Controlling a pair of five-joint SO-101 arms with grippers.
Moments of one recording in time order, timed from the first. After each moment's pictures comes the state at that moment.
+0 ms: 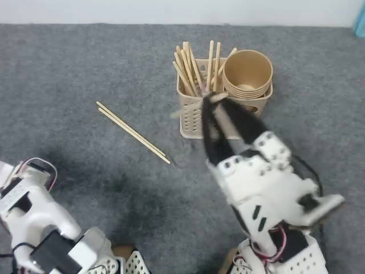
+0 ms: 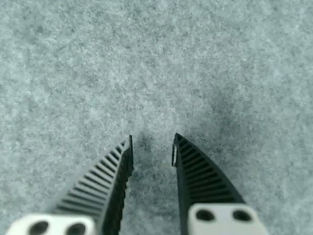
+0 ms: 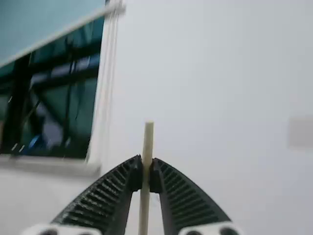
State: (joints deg) left arm -56.3 -15.4 60.3 29.8 21.5; right arm -34.6 -84.1 61.7 -3.8 -1.5
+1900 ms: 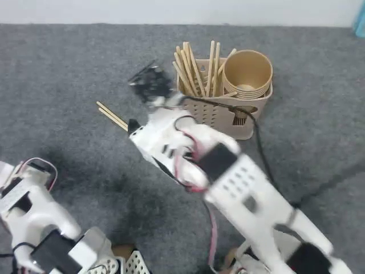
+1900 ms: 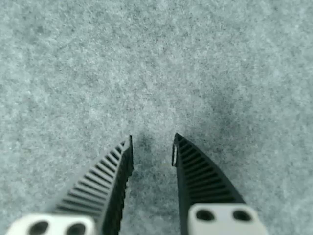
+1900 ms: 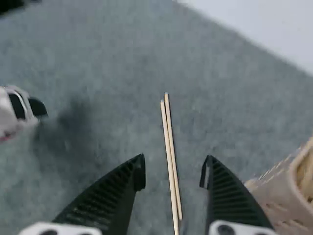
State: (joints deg) left arm -56.3 -15.4 60.3 29.8 21.5; right arm -50.5 -22.9 16.8 52.2 -0.3
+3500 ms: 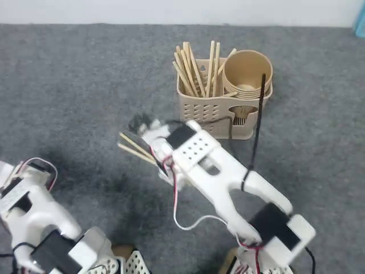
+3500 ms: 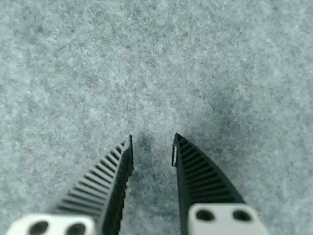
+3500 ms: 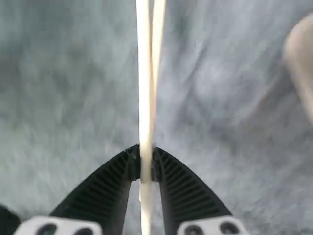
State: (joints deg) left arm -56.3 -15.4 60.3 29.8 21.5; right arm -46.9 -1.2 21.8 76.8 14.1
